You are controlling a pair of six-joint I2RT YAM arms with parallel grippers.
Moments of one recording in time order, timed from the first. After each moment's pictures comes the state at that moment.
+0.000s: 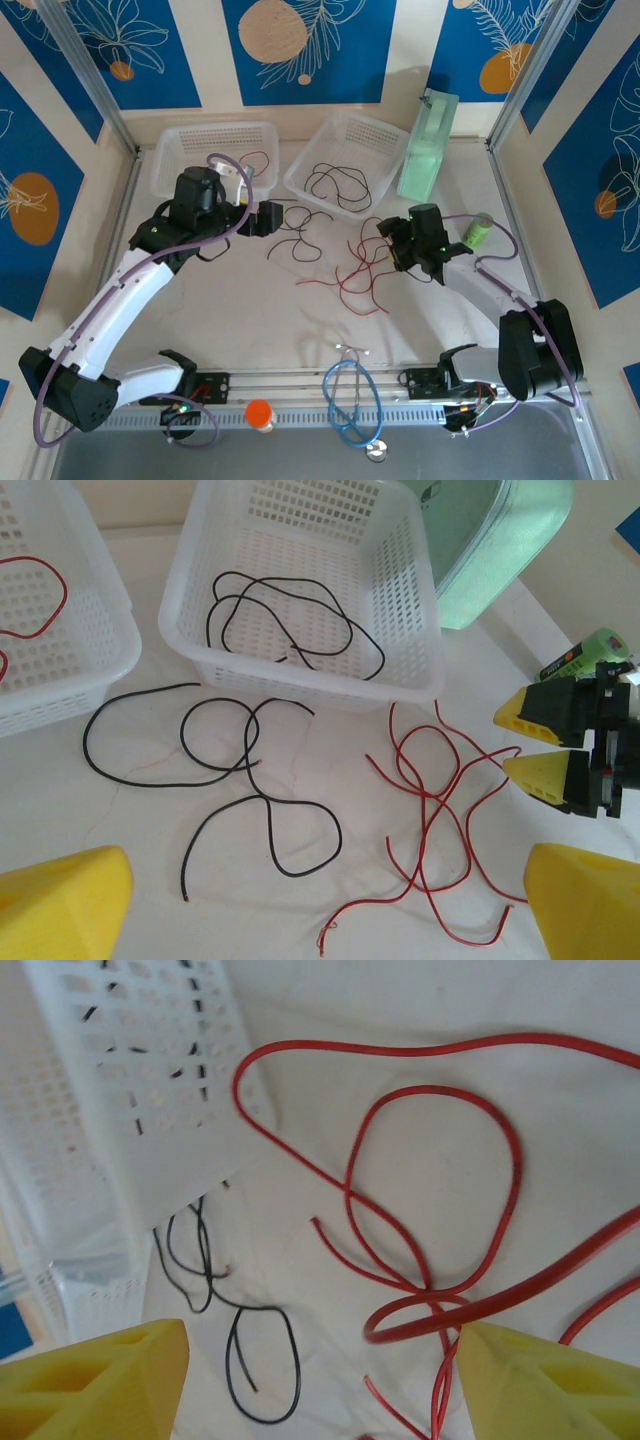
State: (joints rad) left arm -0.48 1.15 1.20 -0.62 0.19 -0.25; right arm 0.30 1.28 0.69 -0.22 -0.16 1.36
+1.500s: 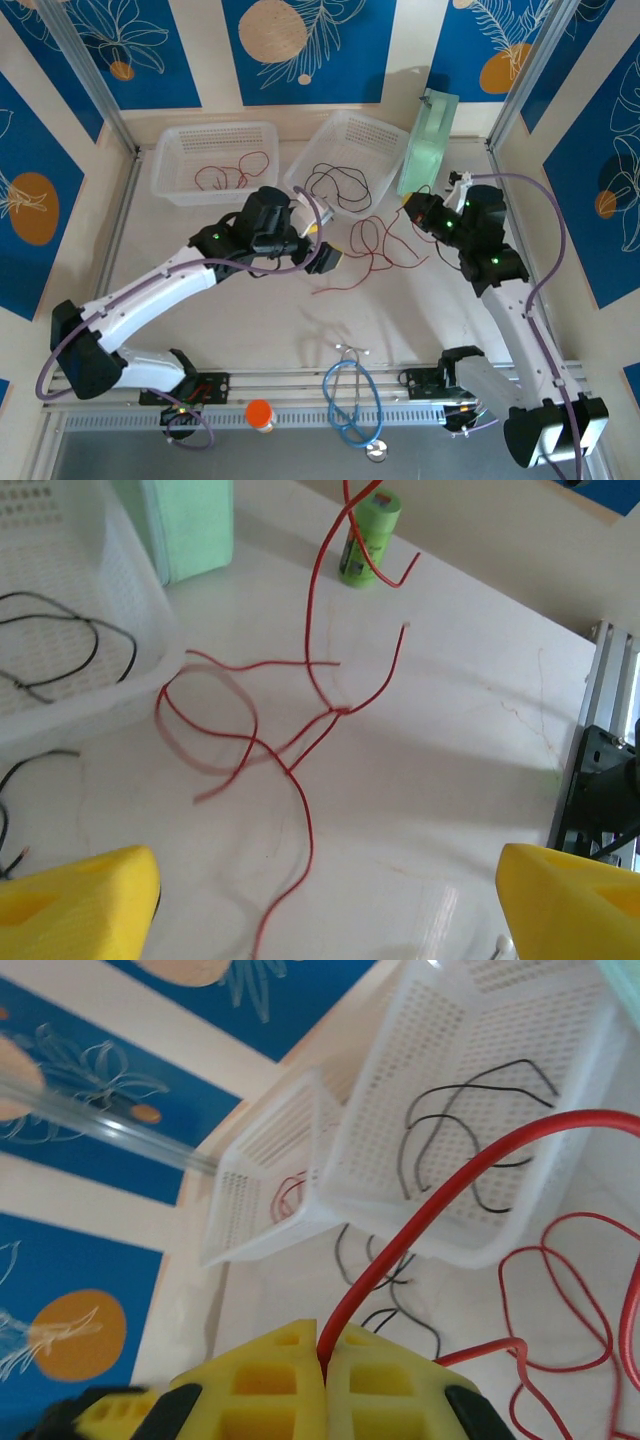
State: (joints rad) left arm -0.85 1.33 1.21 -0.44 0.27 -0.05; right arm 0.14 0.91 0.91 -0.35 -0.46 0.80
